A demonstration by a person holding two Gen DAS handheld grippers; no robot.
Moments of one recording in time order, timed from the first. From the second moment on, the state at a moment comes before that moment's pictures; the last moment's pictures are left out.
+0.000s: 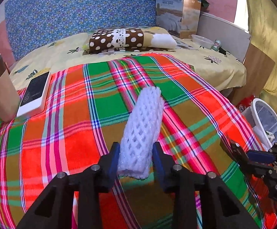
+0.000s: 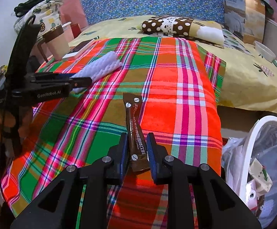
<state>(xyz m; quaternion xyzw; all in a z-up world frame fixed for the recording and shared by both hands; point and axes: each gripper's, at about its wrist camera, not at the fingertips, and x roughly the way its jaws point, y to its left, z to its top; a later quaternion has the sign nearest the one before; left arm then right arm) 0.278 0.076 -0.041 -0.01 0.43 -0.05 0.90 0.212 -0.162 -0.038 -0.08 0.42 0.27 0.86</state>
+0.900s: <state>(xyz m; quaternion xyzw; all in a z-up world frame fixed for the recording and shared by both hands) 0.145 0.036 -0.001 -0.11 0.39 -0.05 0.91 0.163 -0.185 -0.006 -0.06 0.38 0.26 0.89</state>
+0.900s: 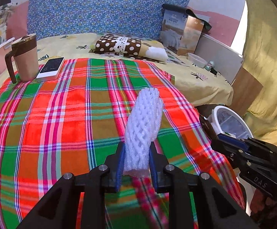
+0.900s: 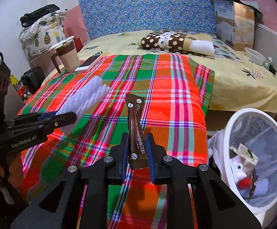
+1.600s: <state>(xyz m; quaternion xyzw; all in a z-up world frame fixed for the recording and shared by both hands) 0.116 -0.010 0.020 -0.09 0.37 -0.09 0.92 0.146 -0.215 0.005 -0.04 0.35 0.24 0.90</state>
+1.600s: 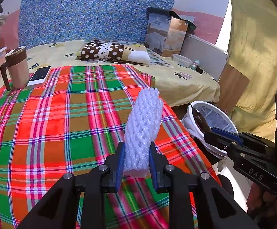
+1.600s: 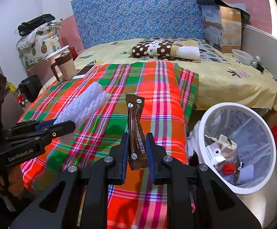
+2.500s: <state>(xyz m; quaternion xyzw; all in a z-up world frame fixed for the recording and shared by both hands) 0.172 -0.131 0.017 -0.03 0.38 -0.20 0.90 0.156 -0.310 0.001 0.01 0.35 0.14 0.93</state>
